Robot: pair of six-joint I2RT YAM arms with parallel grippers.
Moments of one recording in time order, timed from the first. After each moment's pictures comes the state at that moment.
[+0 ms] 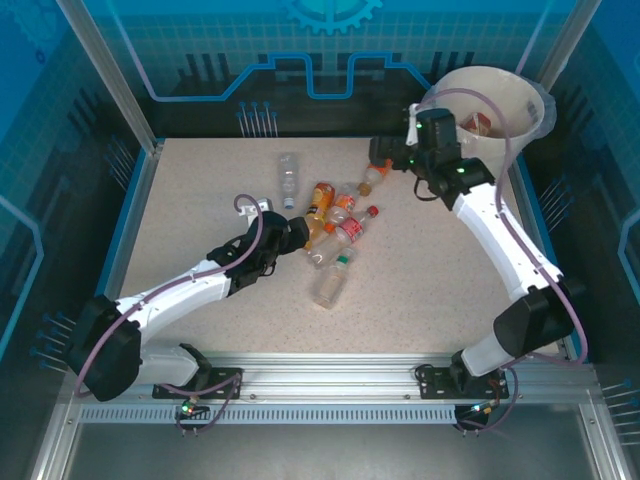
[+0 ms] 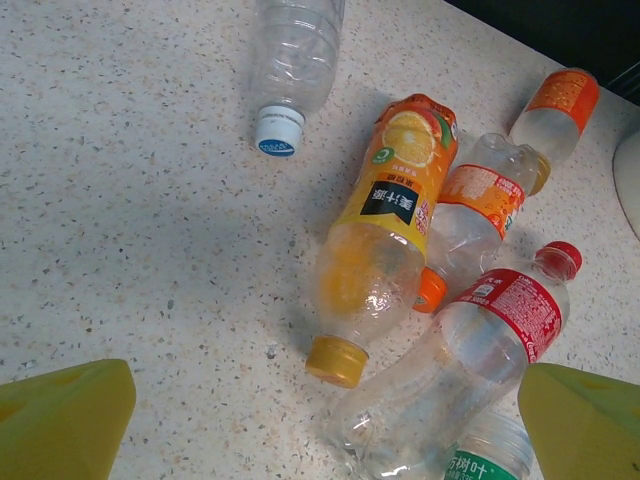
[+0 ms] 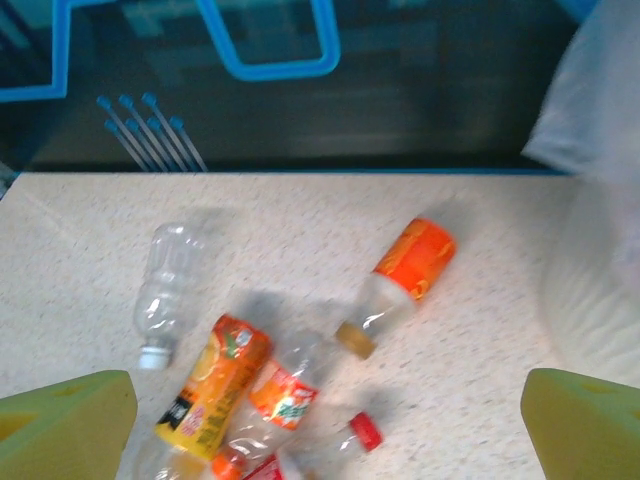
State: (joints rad) left arm -0.62 1.30 0.80 -0.19 -0.38 -0.83; right arm 0.35 1.55 1.57 -0.57 0.07 0.29
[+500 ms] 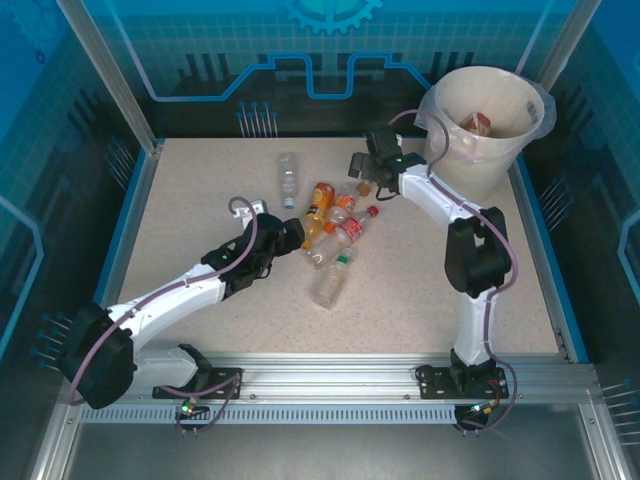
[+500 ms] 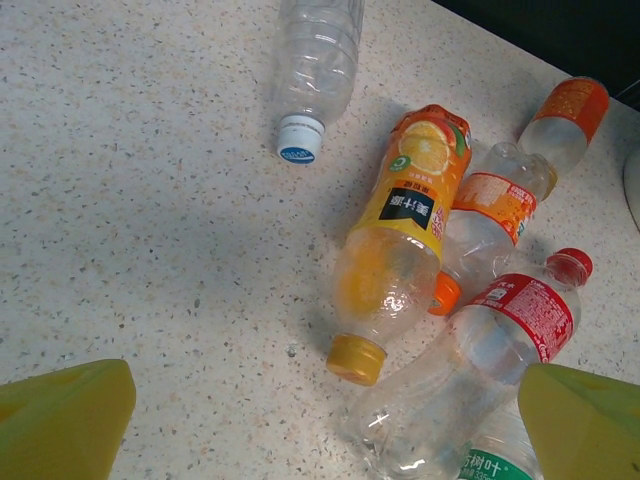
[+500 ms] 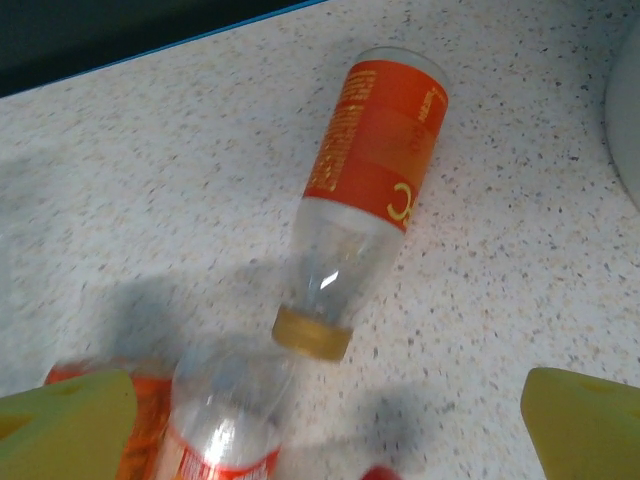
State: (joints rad) left arm -0.61 1.25 0.78 -0.22 -0.41 -0.82; right arm 0.38 2.06 1.76 -0.56 0.26 0.58
